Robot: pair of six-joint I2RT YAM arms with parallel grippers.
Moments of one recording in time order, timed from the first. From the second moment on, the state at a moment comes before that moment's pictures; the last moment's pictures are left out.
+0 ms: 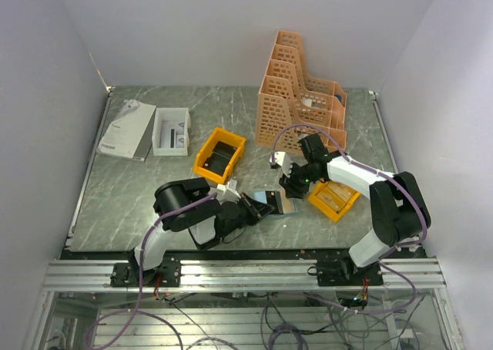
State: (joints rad) left arm -1.07 2.11 0.45 1.47 -0.18 -1.41; right arm 0.38 1.60 0.90 -0.49 -0.49 -0.80
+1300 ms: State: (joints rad) left arm -1.11 2.13 0.46 1.47 -0.27 -1.45; right arm 0.38 1.60 0.90 -0.49 -0.49 -0.80
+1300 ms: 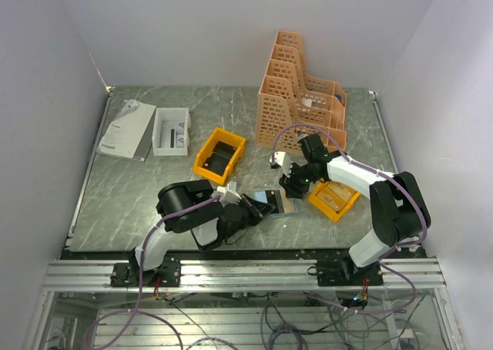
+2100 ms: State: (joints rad) left arm -1.11 2.13 0.48 1.45 -0.29 -1.45; right arm 0.38 1.60 0.90 -0.49 -0.49 -0.80
